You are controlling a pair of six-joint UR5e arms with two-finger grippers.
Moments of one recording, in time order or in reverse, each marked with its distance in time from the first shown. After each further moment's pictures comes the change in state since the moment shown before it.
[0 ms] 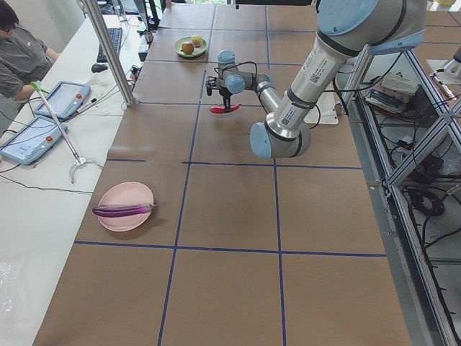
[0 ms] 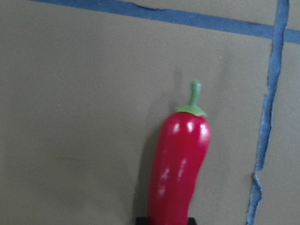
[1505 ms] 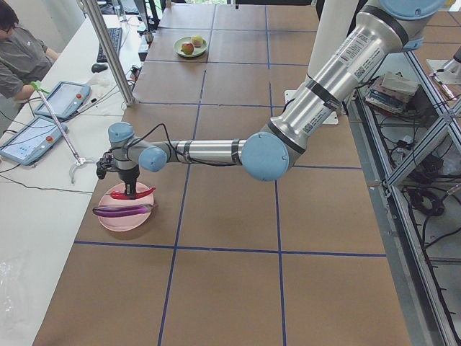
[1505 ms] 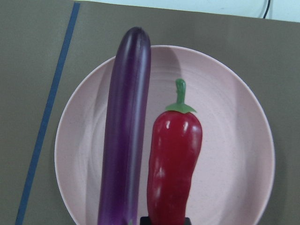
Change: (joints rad) left arm -0.682 0.057 0.729 -0.395 -0.160 0.694; right arm -0.001 0.001 -0.006 0.004 -0.005 0.010
